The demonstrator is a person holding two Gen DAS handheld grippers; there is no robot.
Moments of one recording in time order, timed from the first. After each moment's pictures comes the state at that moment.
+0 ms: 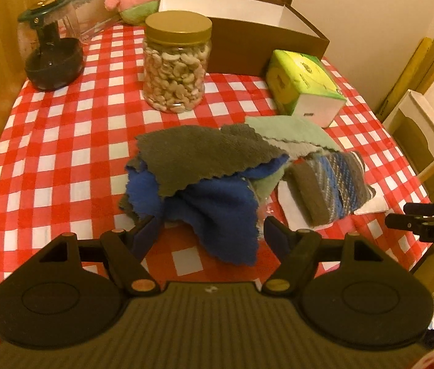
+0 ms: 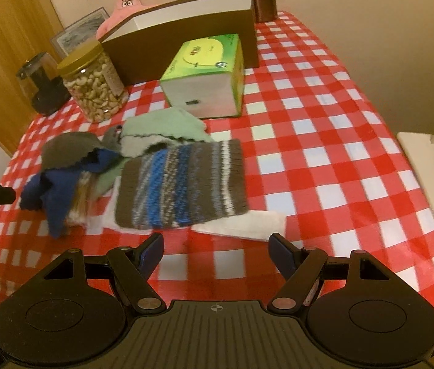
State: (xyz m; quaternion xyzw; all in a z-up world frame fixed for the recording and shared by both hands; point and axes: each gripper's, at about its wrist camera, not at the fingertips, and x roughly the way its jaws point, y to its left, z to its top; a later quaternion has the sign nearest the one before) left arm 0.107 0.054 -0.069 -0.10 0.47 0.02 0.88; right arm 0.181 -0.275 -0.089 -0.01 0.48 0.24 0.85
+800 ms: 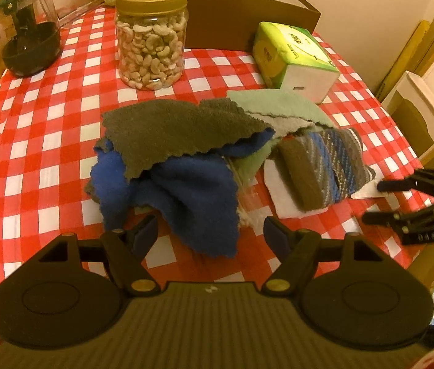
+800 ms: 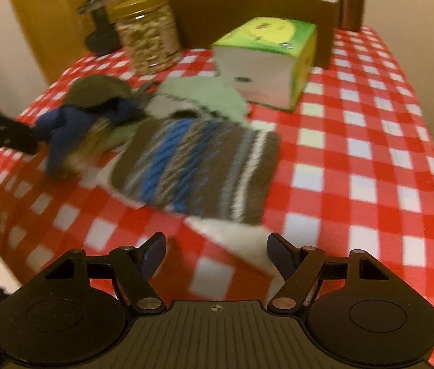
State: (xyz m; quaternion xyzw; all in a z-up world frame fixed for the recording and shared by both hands) left arm 0.120 0.030 -0.095 -0.10 0.49 0.01 0.86; right arm 0.205 -0.267 -0.130 -0.12 0.46 0.38 0.79
